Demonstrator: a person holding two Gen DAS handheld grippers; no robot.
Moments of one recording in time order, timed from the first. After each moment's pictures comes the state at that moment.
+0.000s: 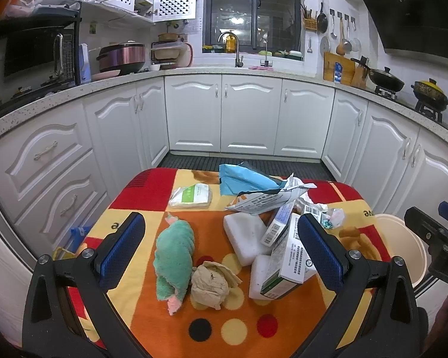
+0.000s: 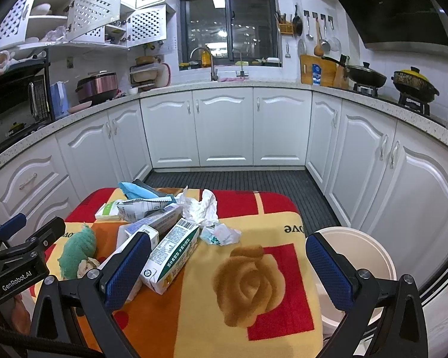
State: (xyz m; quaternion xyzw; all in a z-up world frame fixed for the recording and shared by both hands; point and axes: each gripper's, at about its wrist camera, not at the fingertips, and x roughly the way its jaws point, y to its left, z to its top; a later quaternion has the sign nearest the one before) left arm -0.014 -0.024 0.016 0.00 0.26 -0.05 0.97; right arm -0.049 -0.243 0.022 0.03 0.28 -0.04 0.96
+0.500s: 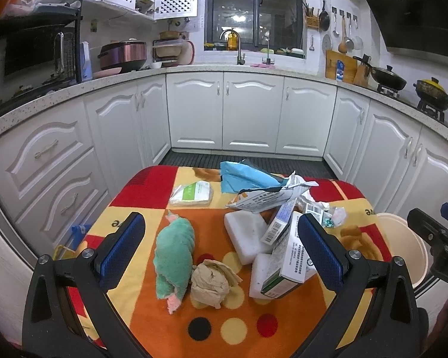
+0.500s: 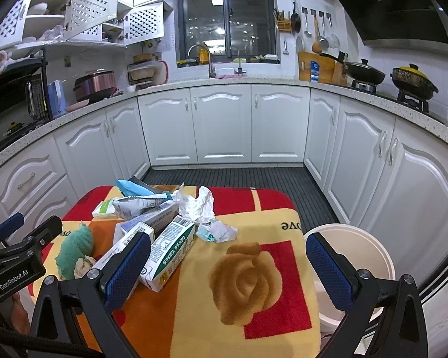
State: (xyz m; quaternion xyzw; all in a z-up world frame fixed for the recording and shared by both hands) left arm -0.011 -0.030 0.014 0.00 0.26 -0.04 0.96; right arm -0.047 -0.246 0.021 0.03 0.29 -0.05 0.96
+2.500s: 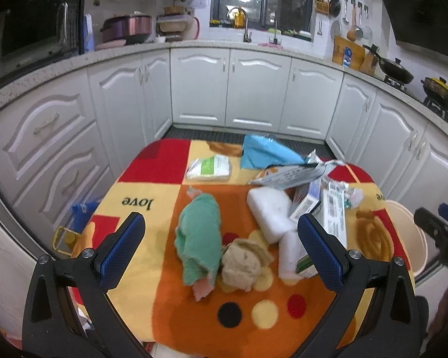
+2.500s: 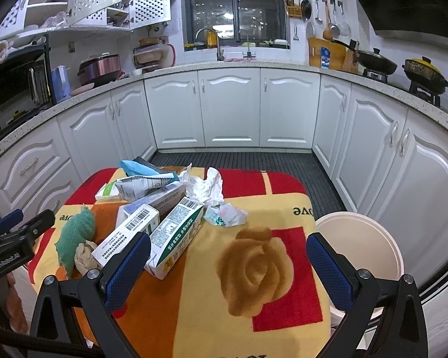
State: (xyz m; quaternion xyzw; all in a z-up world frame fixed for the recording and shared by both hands) left arm 0.002 0.022 -0.007 -0.02 0.33 -0.05 0.94; right arm -0.033 -0.240 0.004 0.03 0.33 -0.02 0.94
